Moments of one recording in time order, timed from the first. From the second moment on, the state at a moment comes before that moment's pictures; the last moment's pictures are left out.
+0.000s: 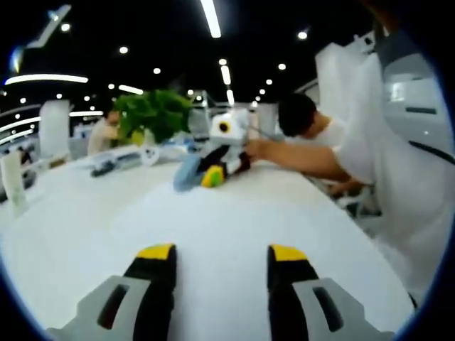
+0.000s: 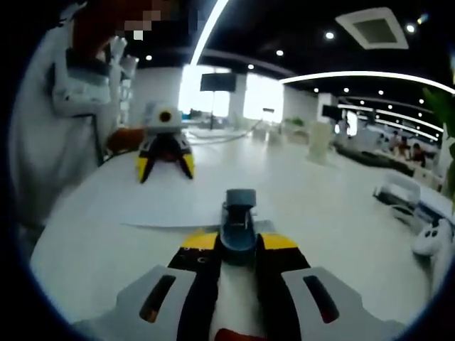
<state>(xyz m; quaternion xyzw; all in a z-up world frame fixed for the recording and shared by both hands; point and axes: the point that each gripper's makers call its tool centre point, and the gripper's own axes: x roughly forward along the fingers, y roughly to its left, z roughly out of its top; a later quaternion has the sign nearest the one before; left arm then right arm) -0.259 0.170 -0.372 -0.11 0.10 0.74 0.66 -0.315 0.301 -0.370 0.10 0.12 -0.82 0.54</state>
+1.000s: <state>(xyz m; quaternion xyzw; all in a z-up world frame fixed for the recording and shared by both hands) -0.262 0.170 -0.372 -0.11 0.10 0.74 0.66 -0.312 0.300 -0.370 0.10 0.12 -0.81 0.56</state>
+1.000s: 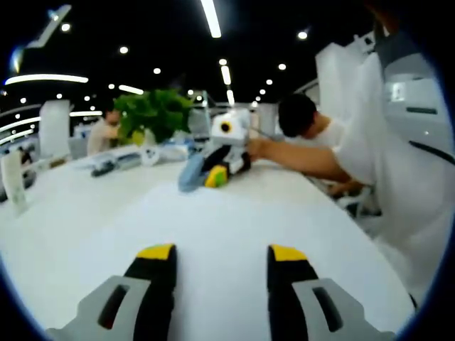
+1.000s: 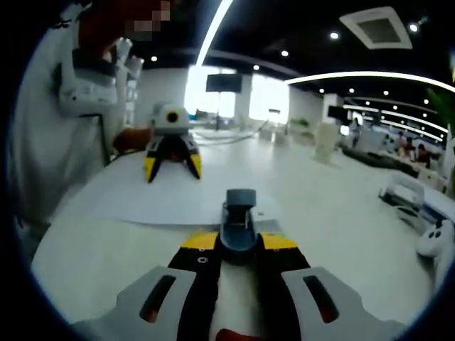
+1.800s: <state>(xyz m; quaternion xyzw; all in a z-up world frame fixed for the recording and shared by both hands) -0.261 0.171 -0.372 -0.11 0.10 0.74 0.66 -0.312 0.300 -0.370 0.09 0.13 -0.81 0.57</state>
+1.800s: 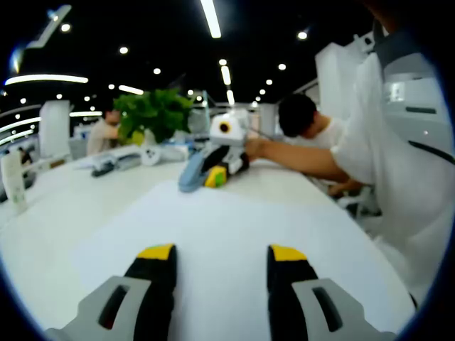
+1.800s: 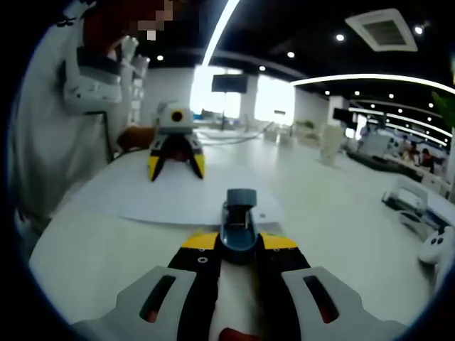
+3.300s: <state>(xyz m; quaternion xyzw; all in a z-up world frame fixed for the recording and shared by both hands) -0.280 0.232 -0.323 -0.07 0.10 0.71 0.69 -0.308 0.339 -0.320 0.03 -0.02 -0.92 0.39</state>
